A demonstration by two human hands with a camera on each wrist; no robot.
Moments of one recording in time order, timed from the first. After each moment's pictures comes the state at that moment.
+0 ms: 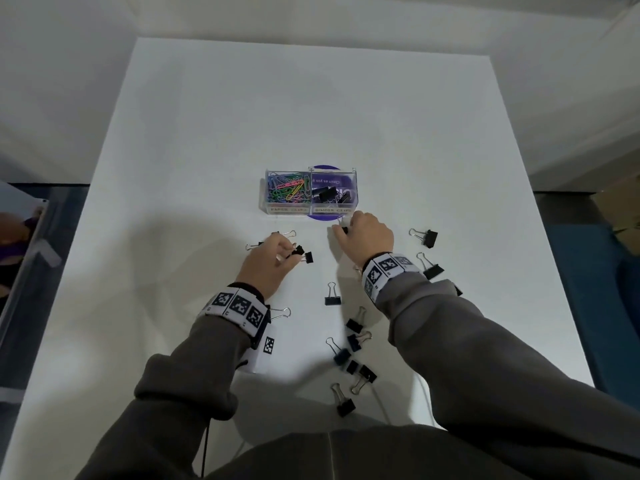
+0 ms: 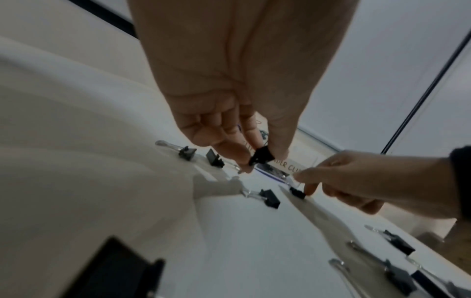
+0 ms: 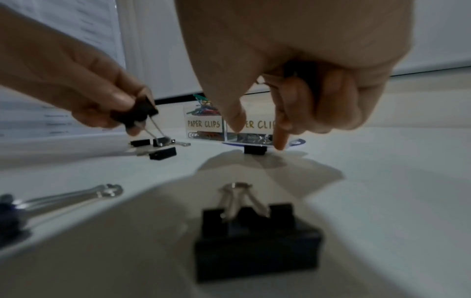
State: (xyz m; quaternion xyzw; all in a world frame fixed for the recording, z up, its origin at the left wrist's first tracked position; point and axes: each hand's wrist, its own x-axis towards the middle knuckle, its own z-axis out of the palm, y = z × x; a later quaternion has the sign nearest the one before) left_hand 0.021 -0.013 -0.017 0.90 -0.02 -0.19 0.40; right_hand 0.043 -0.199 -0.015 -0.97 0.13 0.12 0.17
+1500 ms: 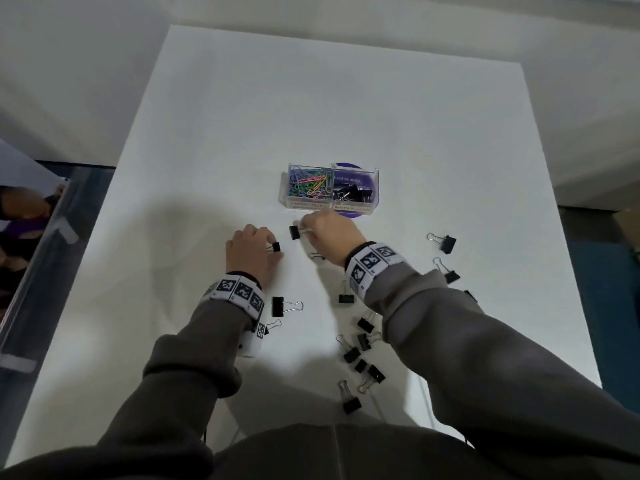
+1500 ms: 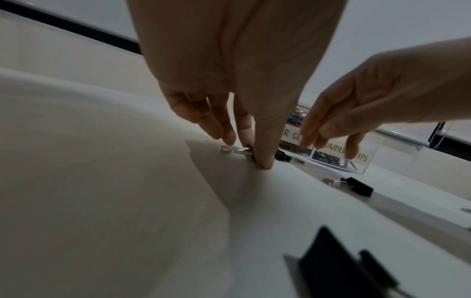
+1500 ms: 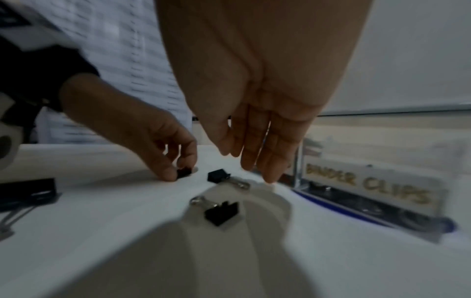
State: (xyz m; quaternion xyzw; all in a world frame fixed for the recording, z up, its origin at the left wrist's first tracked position) left_hand 0.033 0.028 -0.039 0.97 0.03 -0.12 0.20; right_hand 0.060 -0.139 -0.010 -0.96 -0.20 0.14 0.16
